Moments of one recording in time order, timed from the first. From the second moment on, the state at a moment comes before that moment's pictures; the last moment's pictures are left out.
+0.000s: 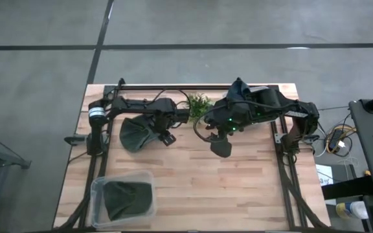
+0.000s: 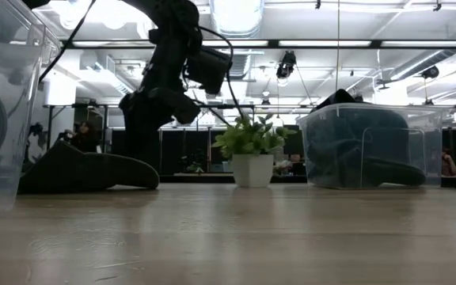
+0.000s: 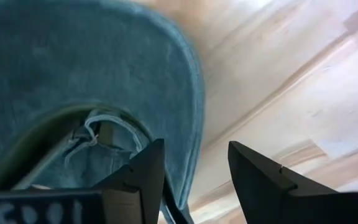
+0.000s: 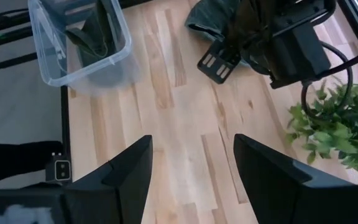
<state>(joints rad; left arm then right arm) 0.23 1.91 1.49 -1.36 0.04 -0.46 0.14 1.79 2.32 -1.43 0.06 0.39</state>
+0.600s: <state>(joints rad) 0.22 1.89 1.81 -1.57 -0.10 -0.48 0.14 1.79 2.32 -1.43 0.06 0.39</state>
